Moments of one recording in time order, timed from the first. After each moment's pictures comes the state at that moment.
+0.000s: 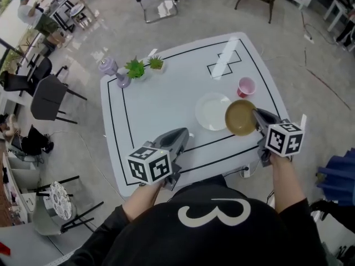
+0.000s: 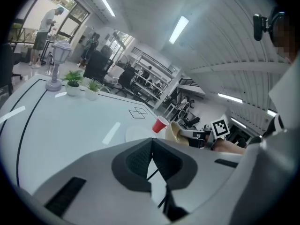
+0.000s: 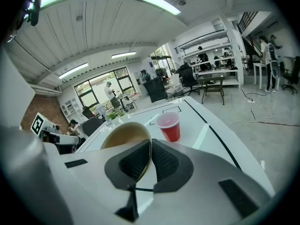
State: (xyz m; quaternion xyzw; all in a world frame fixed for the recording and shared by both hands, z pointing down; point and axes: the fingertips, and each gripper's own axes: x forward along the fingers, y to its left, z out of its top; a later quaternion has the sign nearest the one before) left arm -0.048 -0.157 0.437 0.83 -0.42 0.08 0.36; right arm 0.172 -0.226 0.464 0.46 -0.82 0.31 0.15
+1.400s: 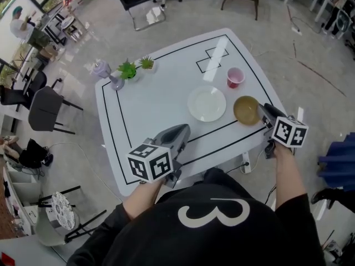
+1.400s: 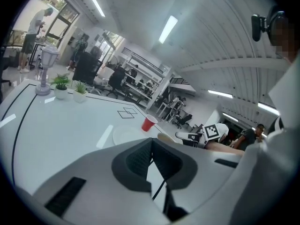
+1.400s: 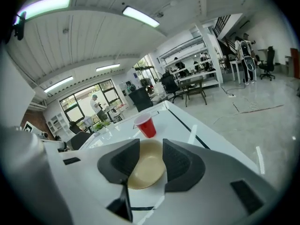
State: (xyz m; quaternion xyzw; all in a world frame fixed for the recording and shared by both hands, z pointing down) left arm -0.021 -0.133 0.420 0.86 -0.38 0.08 0.32; right arm 0.246 -0.197 0.472 0.55 -0.77 0.32 0.08
